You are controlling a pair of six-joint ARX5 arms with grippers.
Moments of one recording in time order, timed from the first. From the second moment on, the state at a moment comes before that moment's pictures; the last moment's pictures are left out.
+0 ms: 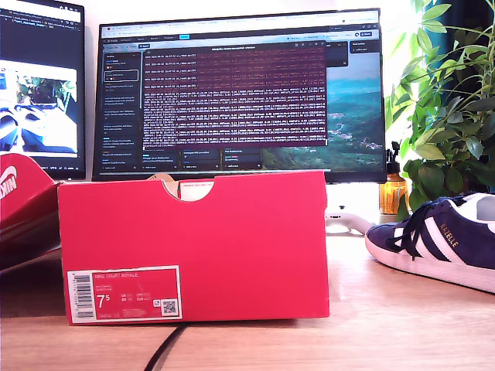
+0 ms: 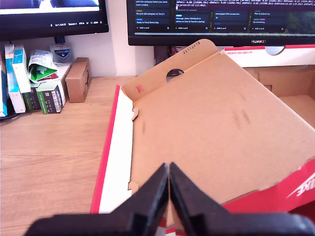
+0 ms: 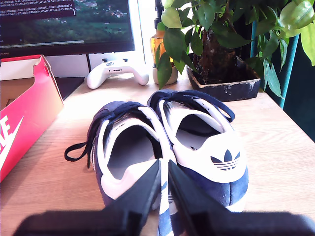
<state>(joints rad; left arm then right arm) -0.04 0.00 0.01 -0.19 0.12 -0.08 0.05 0.01 0.01 -0.18 0.05 0.05</state>
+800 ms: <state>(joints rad) -0.05 0.00 0.20 -0.05 0.47 -0.33 0.05 0.01 0.06 0.01 -0.18 0.53</state>
